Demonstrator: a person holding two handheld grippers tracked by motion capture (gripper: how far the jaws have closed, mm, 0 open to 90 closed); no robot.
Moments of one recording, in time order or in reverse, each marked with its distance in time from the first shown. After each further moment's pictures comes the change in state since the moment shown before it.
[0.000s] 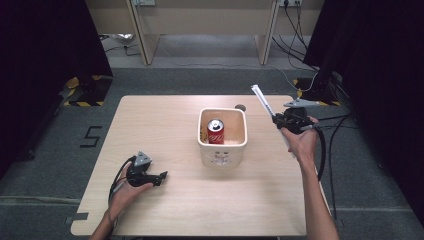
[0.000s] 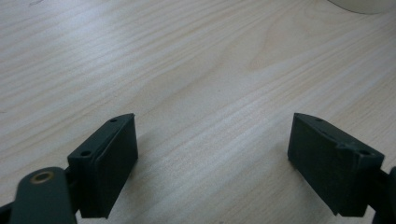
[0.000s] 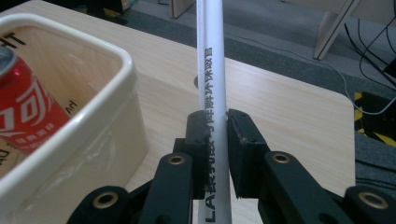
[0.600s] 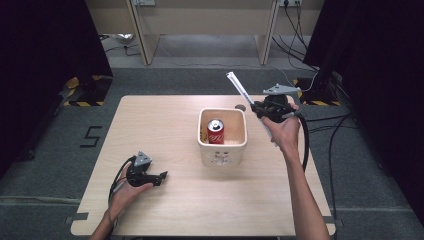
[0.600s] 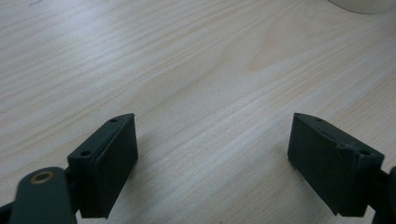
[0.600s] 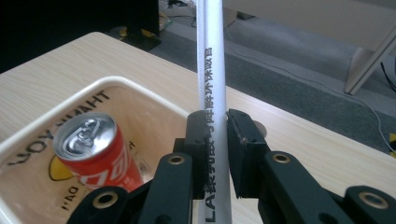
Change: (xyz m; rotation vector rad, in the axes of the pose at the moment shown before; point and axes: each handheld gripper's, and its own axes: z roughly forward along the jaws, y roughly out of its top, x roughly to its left) left arm 0.000 0.000 0.000 0.001 0.000 0.000; right arm 0.051 0.053 0.001 -0.072 0.108 -0.071
